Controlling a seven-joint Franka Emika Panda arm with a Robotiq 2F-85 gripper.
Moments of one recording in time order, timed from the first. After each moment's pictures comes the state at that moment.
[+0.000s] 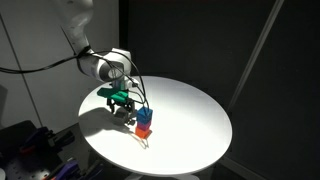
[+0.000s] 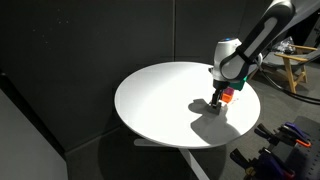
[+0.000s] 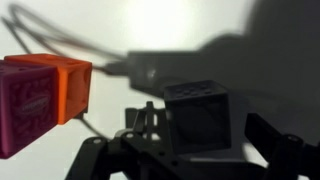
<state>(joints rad) -0.05 0.41 -0.01 -2.35 -0.11 2.69 -0.25</state>
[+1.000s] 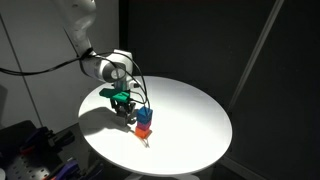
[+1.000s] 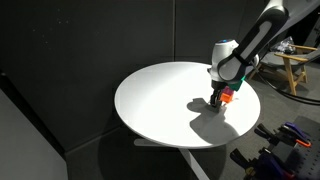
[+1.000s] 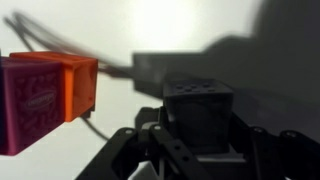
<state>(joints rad) -0.02 0.44 -0.04 -2.31 -0.13 2.68 -0.20</state>
